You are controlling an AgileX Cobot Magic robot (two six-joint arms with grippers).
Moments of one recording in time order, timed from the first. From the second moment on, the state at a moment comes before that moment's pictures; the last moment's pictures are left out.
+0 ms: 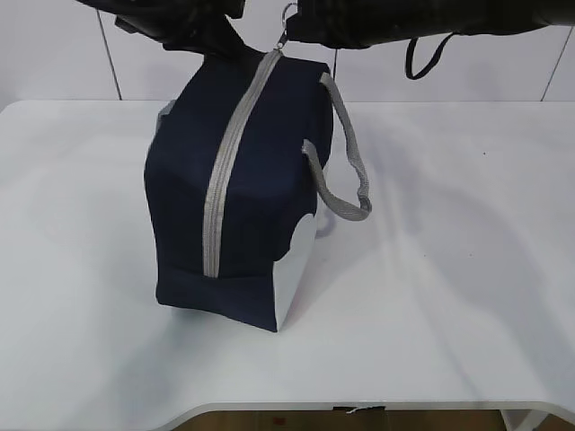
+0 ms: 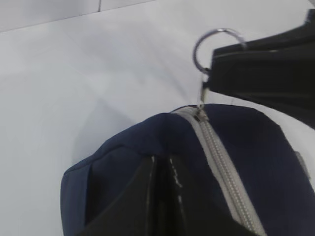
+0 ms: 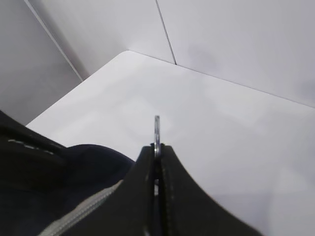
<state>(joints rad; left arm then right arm) -0.40 1.86 -1.67 -0.53 0.65 0.29 0.22 1.95 -1.63 1.32 0.55 -1.22</state>
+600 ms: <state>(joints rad) -0.40 1.74 -1.66 -0.62 0.72 0.48 0.22 1.95 -1.63 1.36 0.48 -1.20</state>
